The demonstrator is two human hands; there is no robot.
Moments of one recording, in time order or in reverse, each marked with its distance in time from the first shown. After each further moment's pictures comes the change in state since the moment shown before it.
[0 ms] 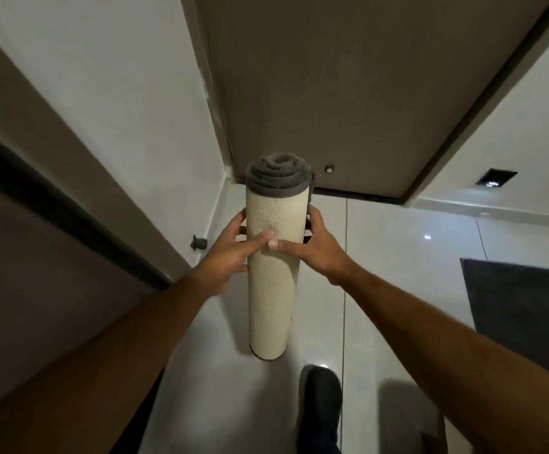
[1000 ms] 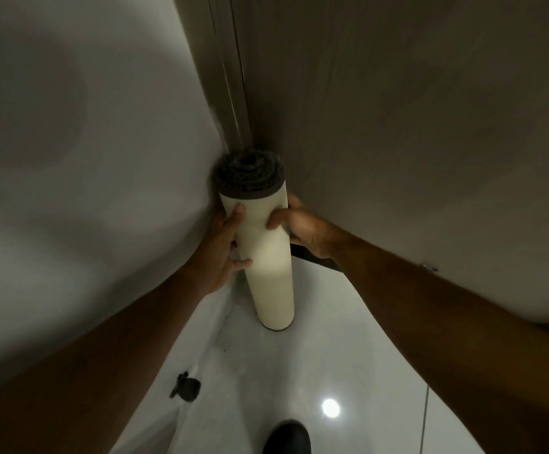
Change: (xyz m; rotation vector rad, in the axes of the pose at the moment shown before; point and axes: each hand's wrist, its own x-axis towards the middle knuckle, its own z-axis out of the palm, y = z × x) left_hand 0.499 0.009 -0.196 -0.450 0.266 -0.176; right_hand 0.594 0.016 0.025 0.117 -0.435 0.257
